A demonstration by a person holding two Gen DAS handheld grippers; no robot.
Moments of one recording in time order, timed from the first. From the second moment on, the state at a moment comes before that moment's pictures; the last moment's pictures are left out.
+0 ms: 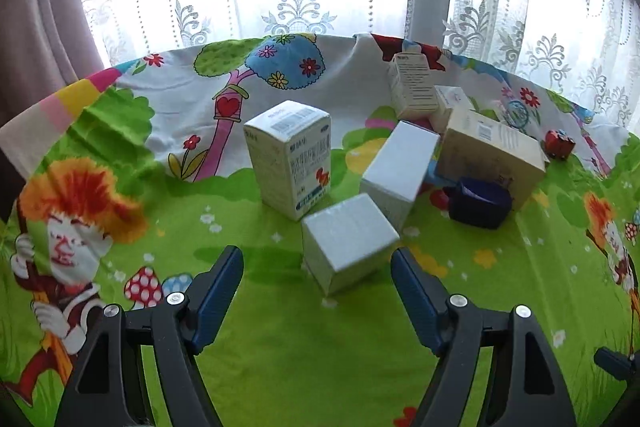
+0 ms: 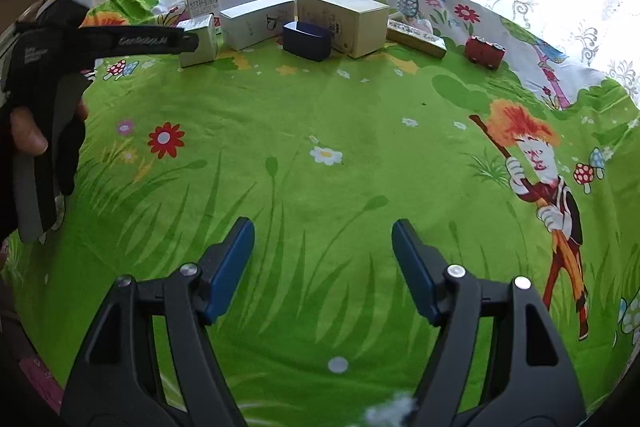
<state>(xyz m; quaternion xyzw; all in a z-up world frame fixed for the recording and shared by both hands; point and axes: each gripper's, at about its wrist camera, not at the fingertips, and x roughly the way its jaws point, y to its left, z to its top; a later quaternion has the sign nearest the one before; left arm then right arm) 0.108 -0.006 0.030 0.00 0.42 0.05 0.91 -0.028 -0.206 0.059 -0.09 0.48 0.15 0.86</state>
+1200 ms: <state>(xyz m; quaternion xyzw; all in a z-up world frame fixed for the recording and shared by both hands) 0.131 0.014 0.023 -0.04 0.42 -0.04 0.90 0.074 -0.172 0.040 -0.09 0.46 0.26 0.85</state>
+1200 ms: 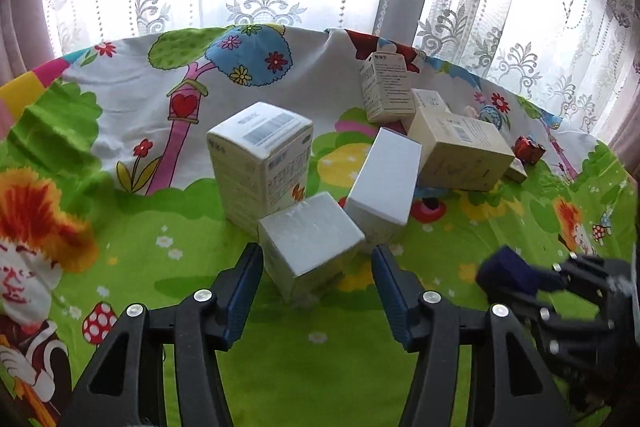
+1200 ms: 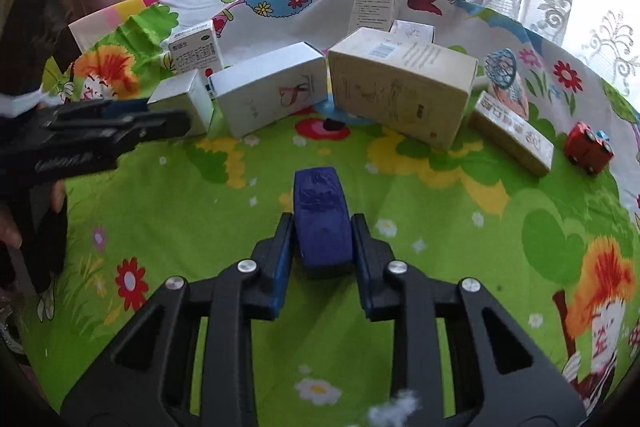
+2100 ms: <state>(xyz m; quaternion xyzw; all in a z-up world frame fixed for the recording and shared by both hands) 0.005 0.034 0.014 -0.05 0.43 -0.02 0.90 0.033 -0.185 0.046 -0.04 0.47 0.24 0.85</state>
